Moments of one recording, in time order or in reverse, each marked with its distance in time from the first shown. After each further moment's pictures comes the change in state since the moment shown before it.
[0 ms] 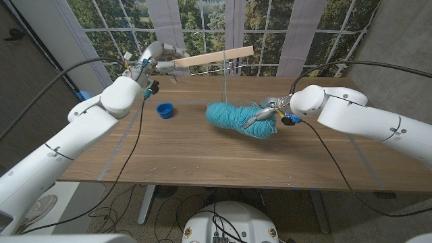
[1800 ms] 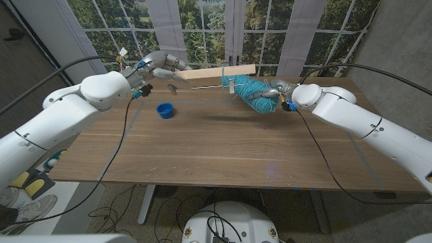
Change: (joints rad) left arm -0.004 0.165 -0.044 0.019 -0.238 0.020 -0.257; left_hand 0.005 0.007 0.004 -0.004 -0.010 0.002 0.002 -0.012 0.003 0.000 0.000 -0.015 0.019 0.004 -0.004 -0.016 0.012 -0.012 0.002 0.015 -0.007; right arm -0.134 0.143 0.201 0.264 0.068 0.201 -0.374; right_hand -0.012 0.012 -0.048 0.032 0.000 0.011 -0.004 -0.025 0.058 -0.013 -0.013 0.021 0.001 -0.022 0.000 0.062 -0.011 -0.032 0.004 0.043 -0.005
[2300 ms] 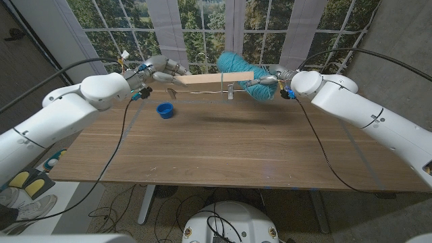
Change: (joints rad) left arm -0.026 0.036 0.036 0.023 -0.016 0.016 -0.035; left_hand 0.000 0.000 0.001 -0.001 0.004 0.000 0.000 0.004 -0.001 0.000 0.000 -0.007 0.000 0.000 0.000 -0.004 0.002 0.000 0.000 0.004 0.000; right arm 0.096 0.011 -0.026 -0.050 -0.055 -0.048 0.033; right_hand 0.000 0.000 0.002 0.011 -0.002 0.000 0.000 -0.003 0.018 -0.002 -0.002 -0.002 0.004 -0.012 -0.001 0.007 -0.009 -0.005 0.005 0.011 0.000
